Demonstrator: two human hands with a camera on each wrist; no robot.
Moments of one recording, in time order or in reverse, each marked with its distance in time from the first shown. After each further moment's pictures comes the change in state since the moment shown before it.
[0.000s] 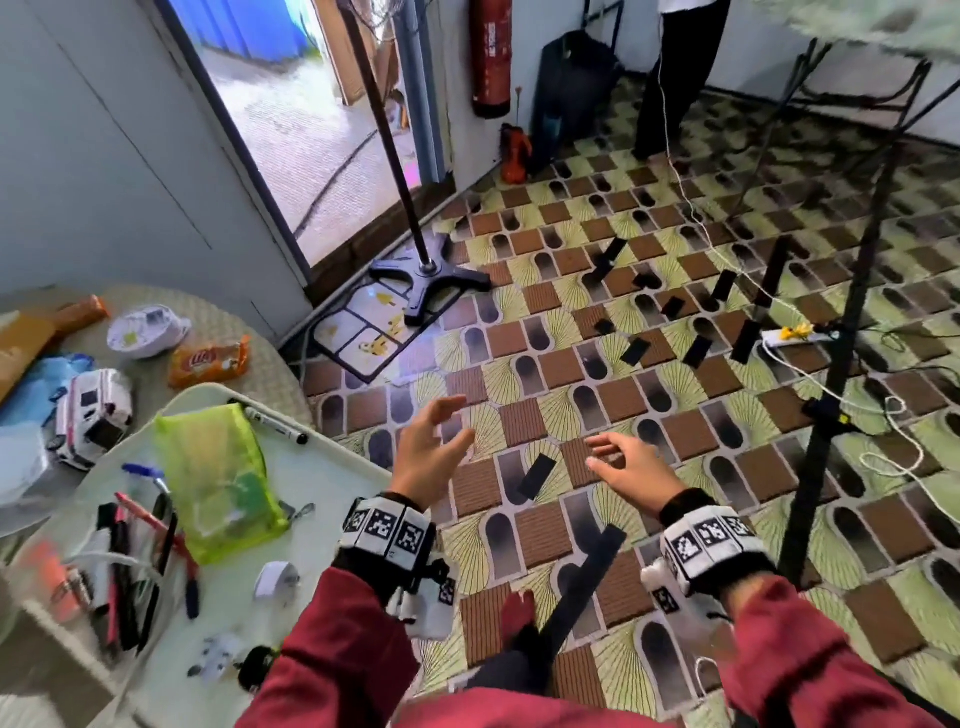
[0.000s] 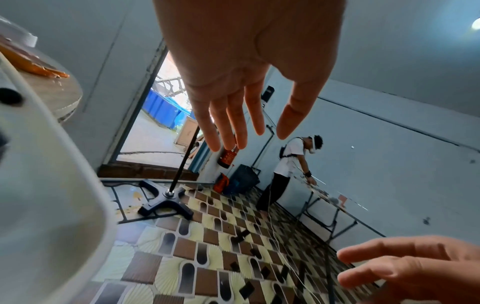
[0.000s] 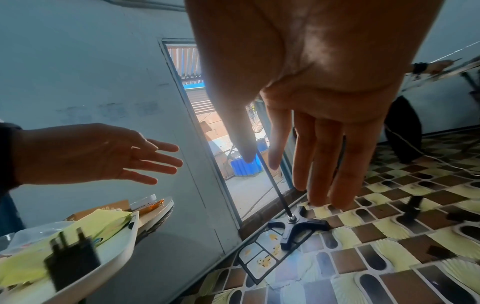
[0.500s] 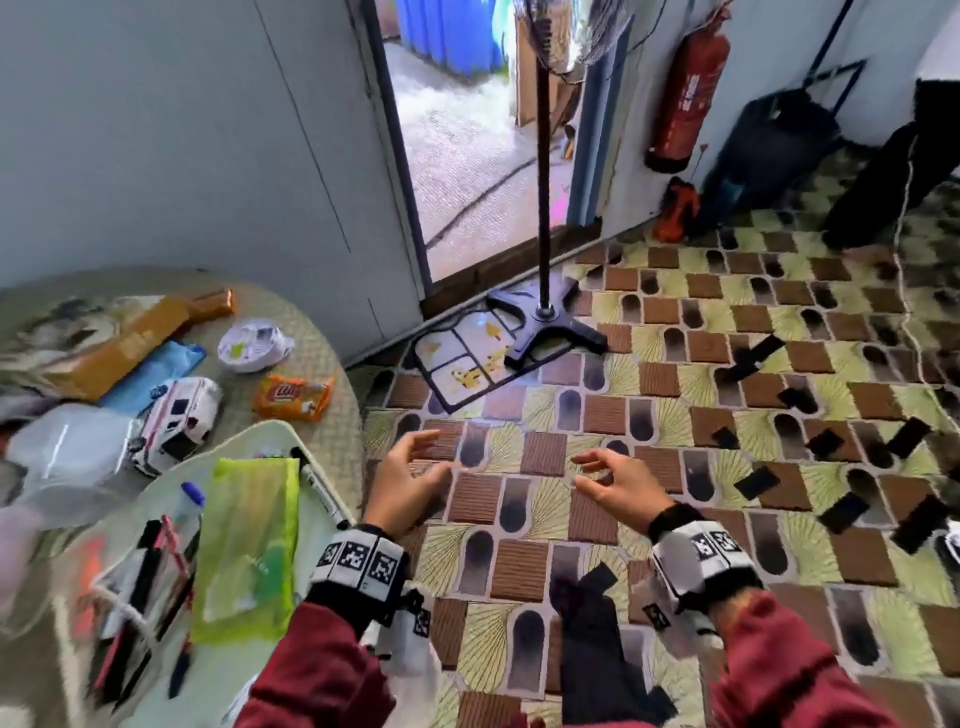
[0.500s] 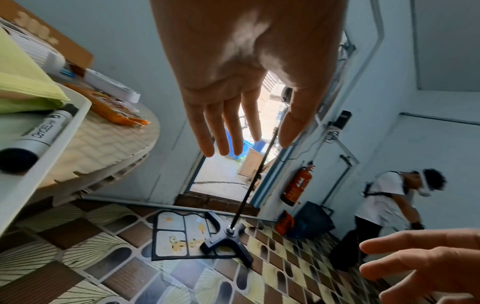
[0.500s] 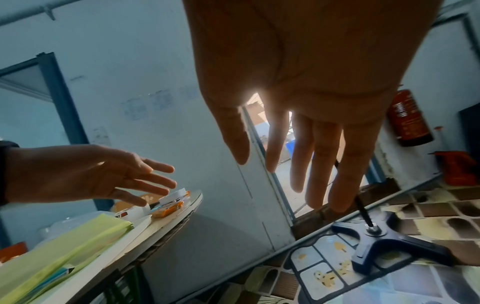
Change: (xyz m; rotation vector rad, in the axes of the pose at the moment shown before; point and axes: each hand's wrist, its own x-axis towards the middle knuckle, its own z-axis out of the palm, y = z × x) left_hand 0.124 -0.029 -0.081 -0.046 0.356 -0.239; right_hand 0.220 -0.120 -0.001 -0.186 -0.333 -0.298
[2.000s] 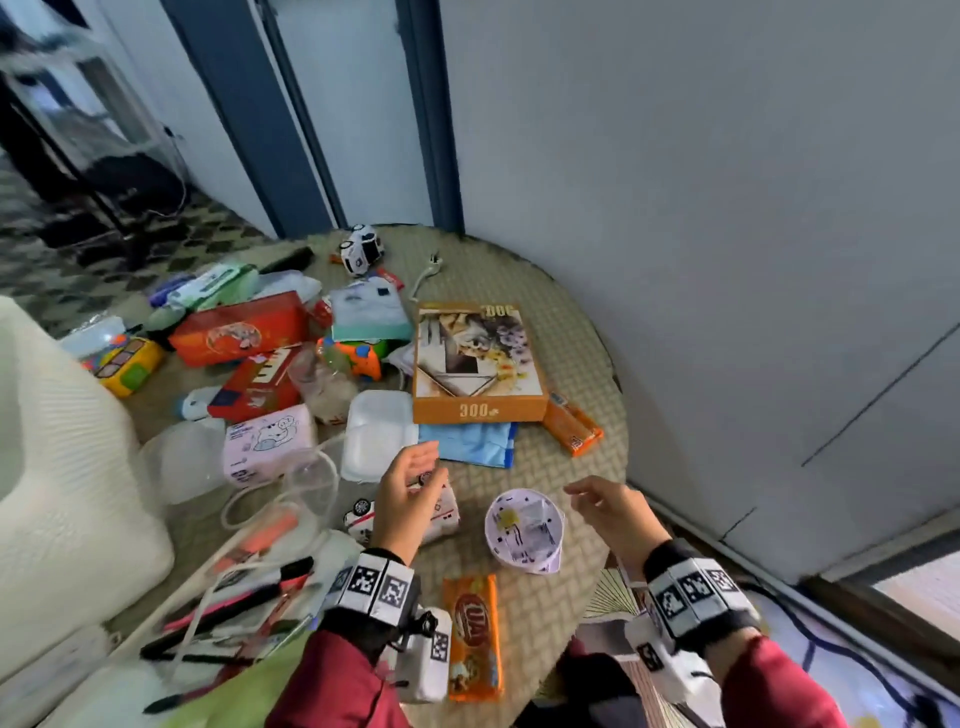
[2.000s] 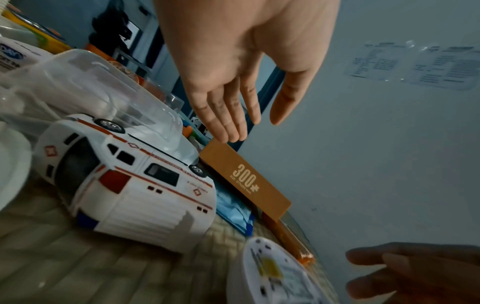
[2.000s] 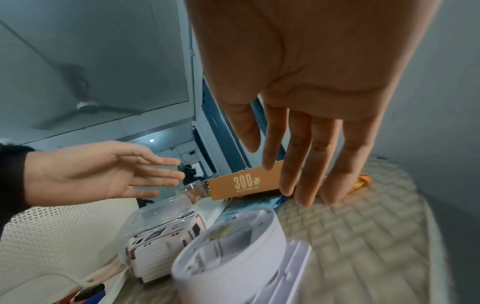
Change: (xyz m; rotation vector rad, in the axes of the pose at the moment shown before) left_hand 0.192 -0.038 -0.246 -0.213 1.414 -0.338; right_hand 0.457 -0.385 0.178 -0.364 -0.801 -0.792
